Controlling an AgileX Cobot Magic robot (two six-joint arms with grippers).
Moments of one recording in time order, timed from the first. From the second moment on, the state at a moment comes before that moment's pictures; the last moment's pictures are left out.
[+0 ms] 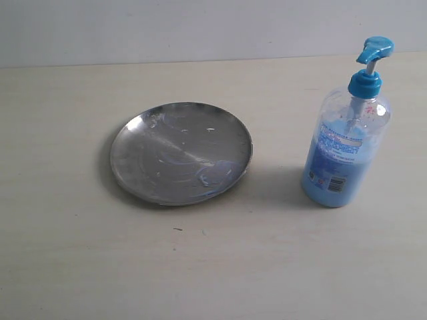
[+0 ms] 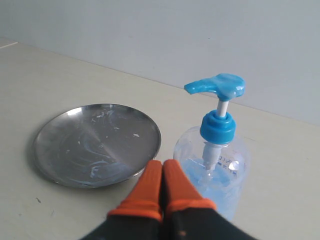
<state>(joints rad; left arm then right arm) -0.25 0.06 -0.33 -0.19 0.25 0.18 0.59 0.36 -0.36 -0.29 0.38 0.23</state>
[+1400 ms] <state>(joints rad) 0.02 0.01 0.00 0.07 0.26 -0.13 0.59 0.36 -0.36 -0.29 0.37 0.23</state>
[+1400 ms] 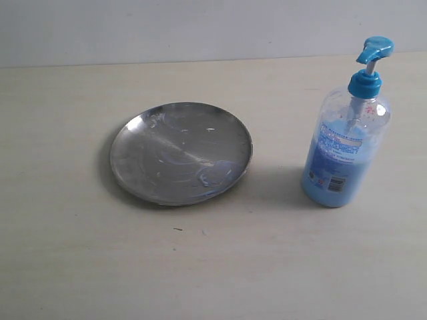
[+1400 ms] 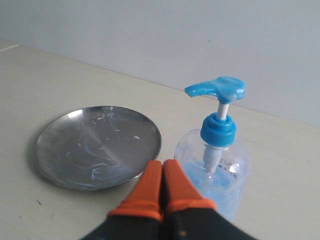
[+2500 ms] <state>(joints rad) 0.02 0.01 0.00 0.07 0.33 -0.13 0.59 0.36 -0.36 -0.29 0.37 0.23</state>
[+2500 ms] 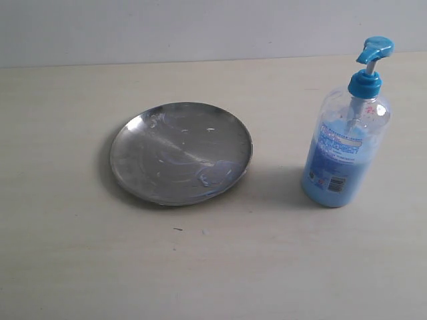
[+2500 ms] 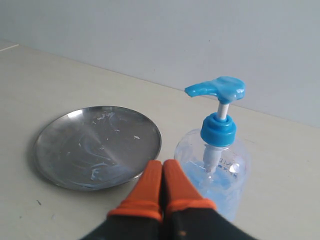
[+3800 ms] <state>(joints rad) 0.02 0.01 0.00 0.07 0.33 -0.13 0.17 0.07 -0.09 -0.11 0.37 0.08</state>
